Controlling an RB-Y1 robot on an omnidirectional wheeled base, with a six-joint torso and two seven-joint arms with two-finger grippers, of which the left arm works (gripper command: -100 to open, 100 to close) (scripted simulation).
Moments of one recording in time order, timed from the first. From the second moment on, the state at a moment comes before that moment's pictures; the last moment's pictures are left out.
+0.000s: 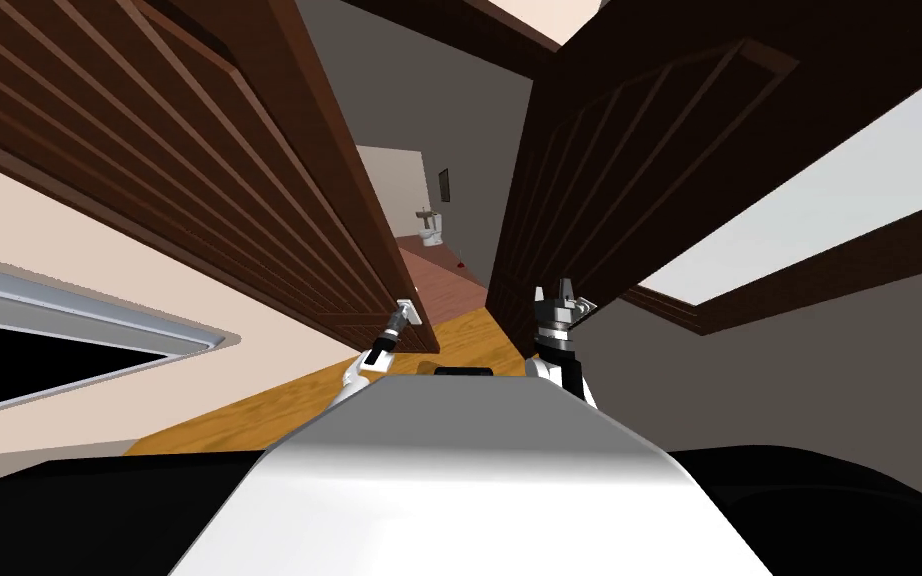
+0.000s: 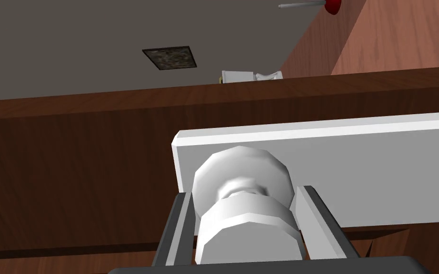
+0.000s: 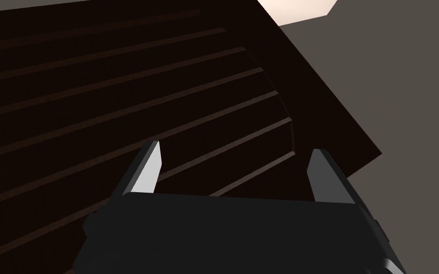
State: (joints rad) arm 0.16 0.45 -0.07 -1.31 0.09 -0.43 0.36
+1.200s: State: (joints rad) arm 0.26 0.59 -0.14 -1.34 0.09 -0.58 0.46
